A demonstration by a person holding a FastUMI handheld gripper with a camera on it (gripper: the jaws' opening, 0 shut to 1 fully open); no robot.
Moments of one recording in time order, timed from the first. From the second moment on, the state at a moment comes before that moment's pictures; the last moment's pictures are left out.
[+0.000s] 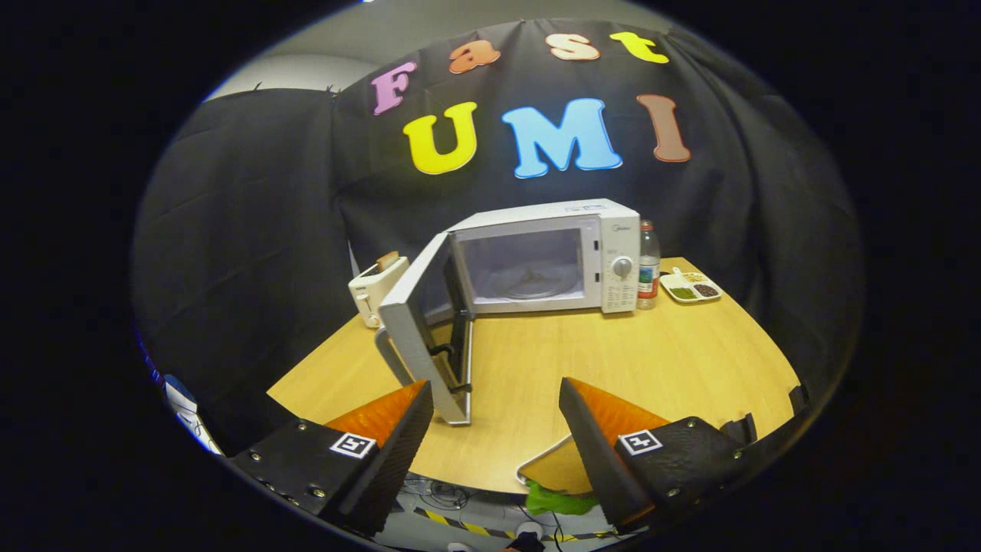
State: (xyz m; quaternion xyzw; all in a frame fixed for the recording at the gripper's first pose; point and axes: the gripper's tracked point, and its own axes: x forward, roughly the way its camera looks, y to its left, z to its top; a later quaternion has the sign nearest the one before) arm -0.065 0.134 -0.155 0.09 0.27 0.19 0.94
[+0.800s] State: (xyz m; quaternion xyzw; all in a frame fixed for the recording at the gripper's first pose) arm -0.080 0.047 -0.256 0.31 0.45 0.14 0.82
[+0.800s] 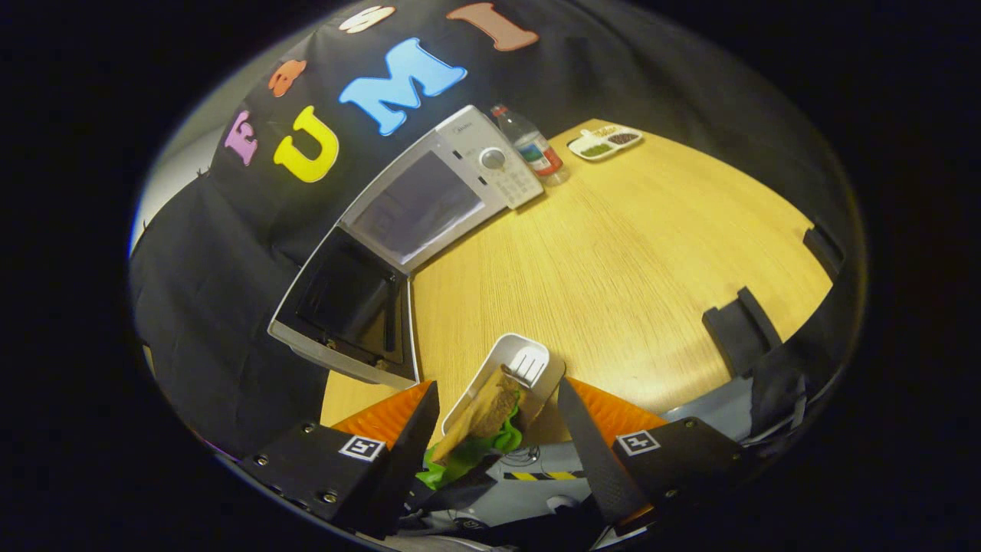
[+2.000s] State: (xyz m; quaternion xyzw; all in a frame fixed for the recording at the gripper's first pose) arm -0.072 0.064 -0.206 0.42 0.47 0.15 0.76
